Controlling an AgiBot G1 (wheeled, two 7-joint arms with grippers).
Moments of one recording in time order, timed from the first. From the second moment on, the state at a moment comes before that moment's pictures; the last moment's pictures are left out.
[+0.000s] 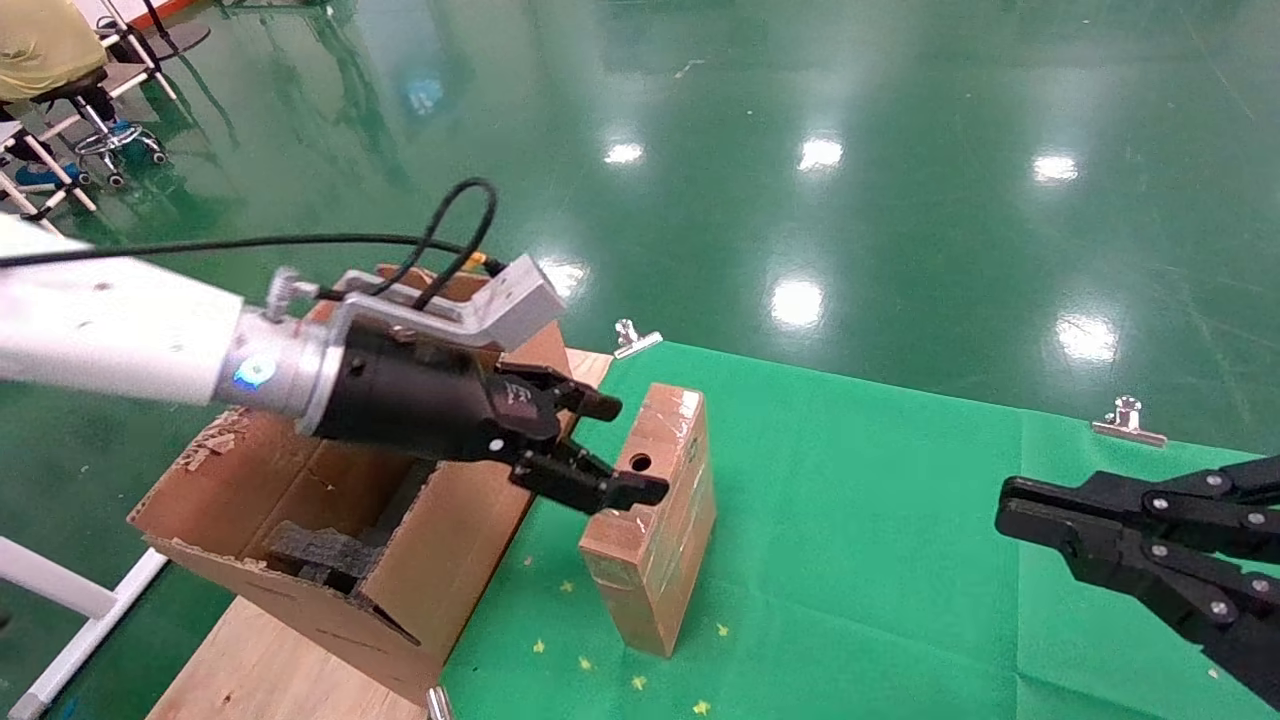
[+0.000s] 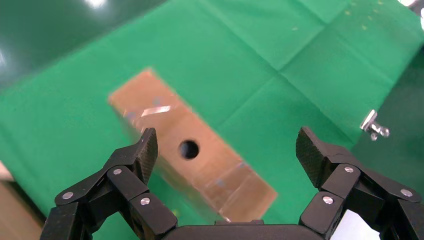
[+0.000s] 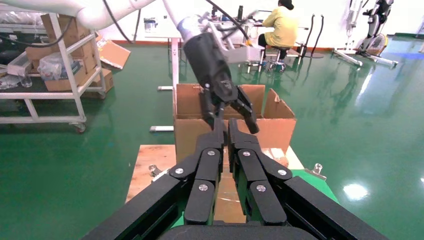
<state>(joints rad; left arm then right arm) -1.49 0.67 0.60 -1.22 1.40 1.48 -0.91 1.09 -0.59 -0.33 1.27 -0.70 -1.47 0.16</state>
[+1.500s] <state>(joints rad) -1.71 0.91 0.89 -1.19 1.71 1.56 -1.30 1.09 -0.59 -0.33 1.26 -0.70 -1.47 0.16</state>
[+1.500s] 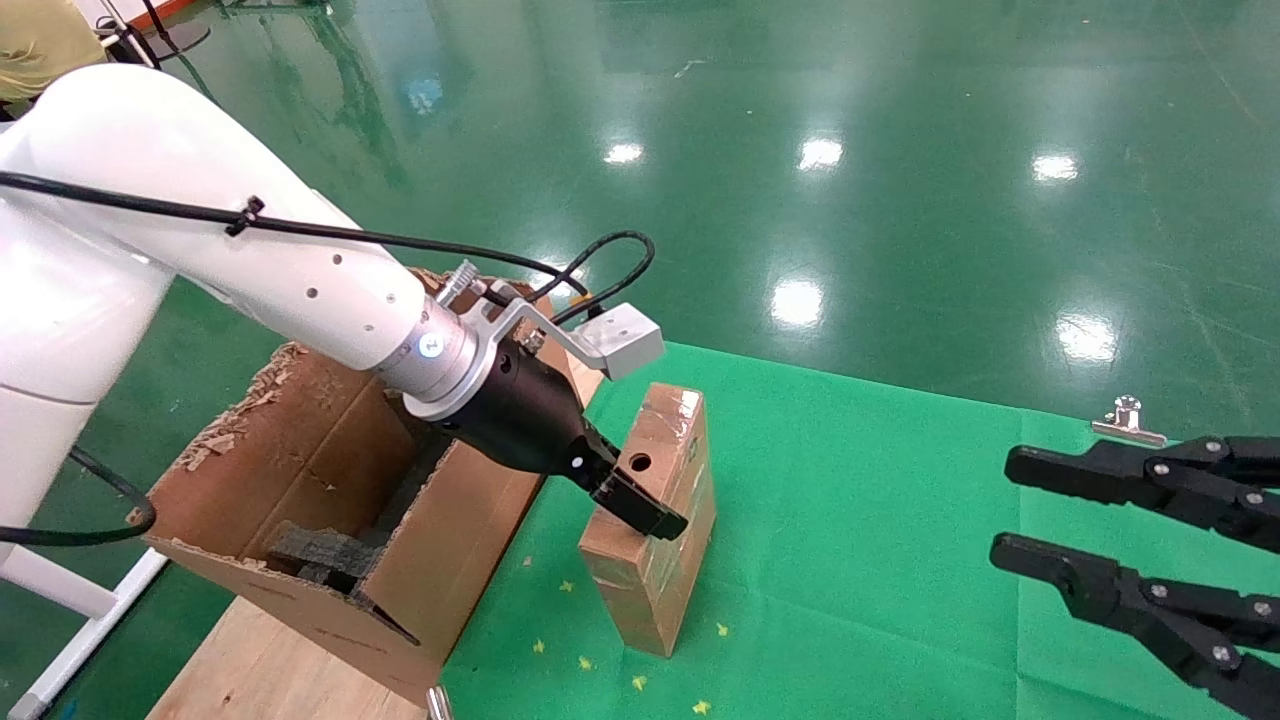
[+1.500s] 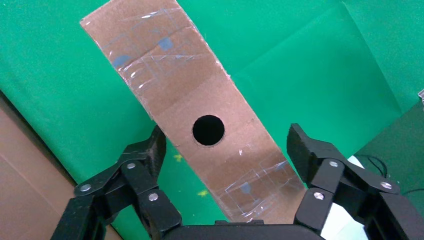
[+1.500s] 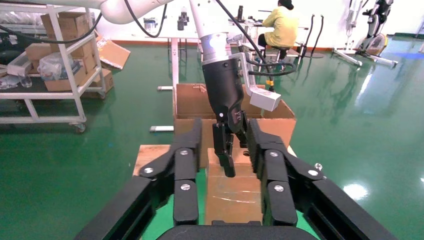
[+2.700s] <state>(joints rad) -1.91 0.85 0.81 -1.08 1.62 1.54 -1.16 1.09 -0.59 -0.33 1.26 -0.70 -1.47 0.16</state>
